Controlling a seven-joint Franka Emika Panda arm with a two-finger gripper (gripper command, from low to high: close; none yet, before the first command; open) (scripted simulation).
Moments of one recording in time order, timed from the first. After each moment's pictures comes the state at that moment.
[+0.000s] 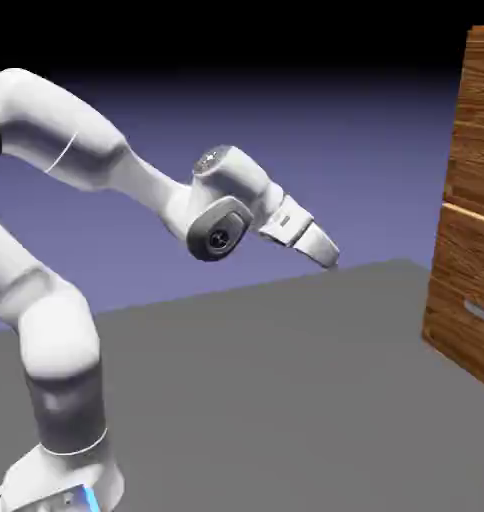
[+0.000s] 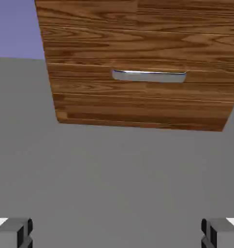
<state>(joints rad) 0.02 -0.53 -0.04 -2.78 0.05 3.02 0.70</state>
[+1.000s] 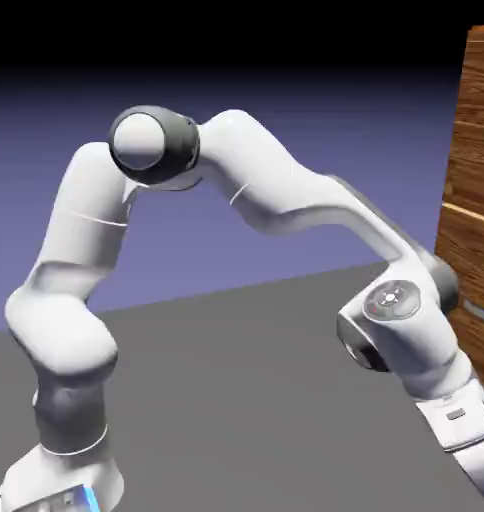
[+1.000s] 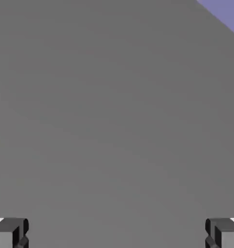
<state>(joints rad) 0.35 0.52 -1.04 -2.07 1.36 2.71 -0.44</state>
